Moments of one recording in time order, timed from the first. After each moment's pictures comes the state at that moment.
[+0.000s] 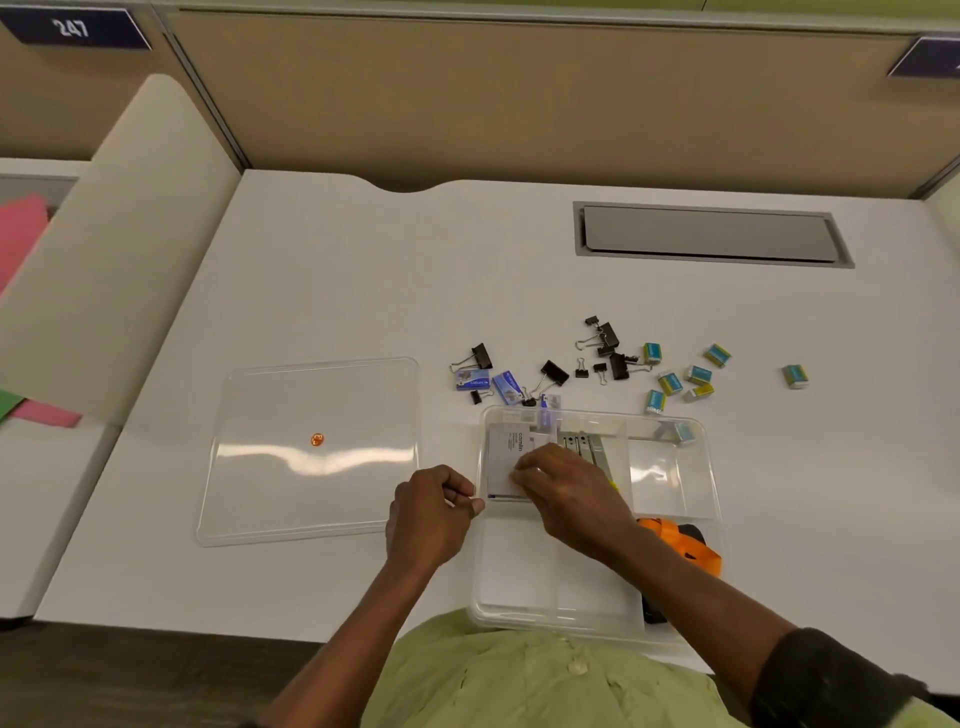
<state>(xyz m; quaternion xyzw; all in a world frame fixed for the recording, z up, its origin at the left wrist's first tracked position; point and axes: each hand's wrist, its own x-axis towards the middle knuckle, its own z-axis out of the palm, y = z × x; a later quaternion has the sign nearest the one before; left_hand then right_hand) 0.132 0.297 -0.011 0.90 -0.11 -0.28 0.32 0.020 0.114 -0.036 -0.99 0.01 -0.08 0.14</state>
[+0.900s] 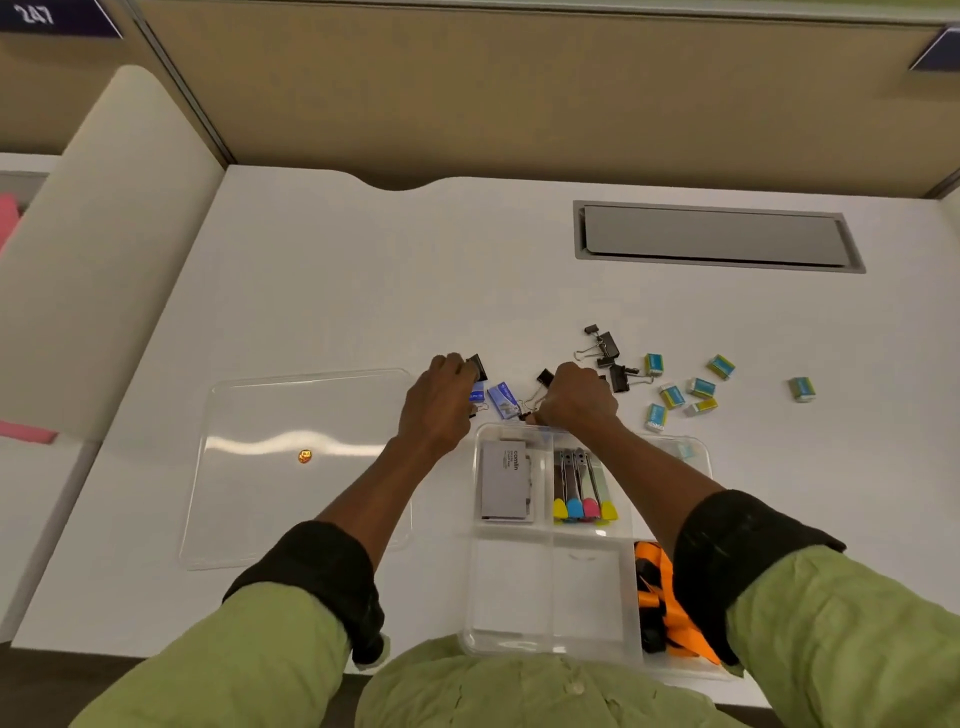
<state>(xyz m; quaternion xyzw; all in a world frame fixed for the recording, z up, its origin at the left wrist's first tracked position) 0.255 0.194 -0.042 0.89 -0.43 -0.12 0.11 0.144 0.031 -0.007 -0.85 0.44 0.19 0.24</state>
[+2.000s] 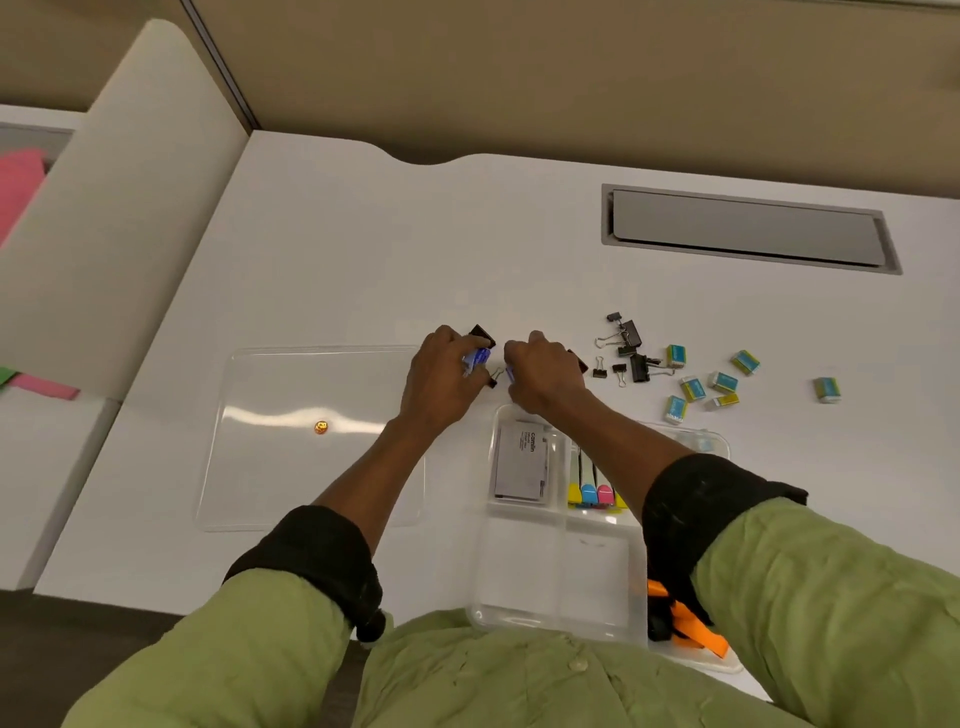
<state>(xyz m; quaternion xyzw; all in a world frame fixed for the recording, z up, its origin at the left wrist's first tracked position) 0.262 0.212 -0.038 0.88 -0.32 -0.12 0.33 0.183 0.065 -0.021 -0.97 0.20 0.13 0.10</state>
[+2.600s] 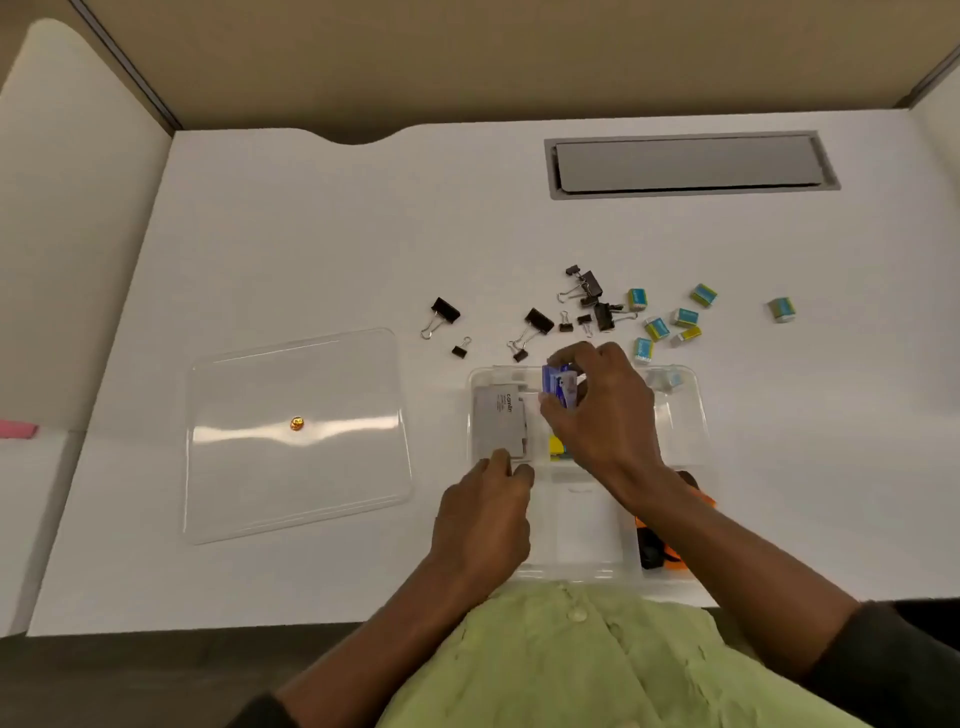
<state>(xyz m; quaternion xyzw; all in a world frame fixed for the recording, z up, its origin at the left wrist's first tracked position) 0.083 0.273 0.020 0.84 -0.48 -0.23 0.09 0.037 0.102 0.041 -0.87 0.38 -0.10 0.29</state>
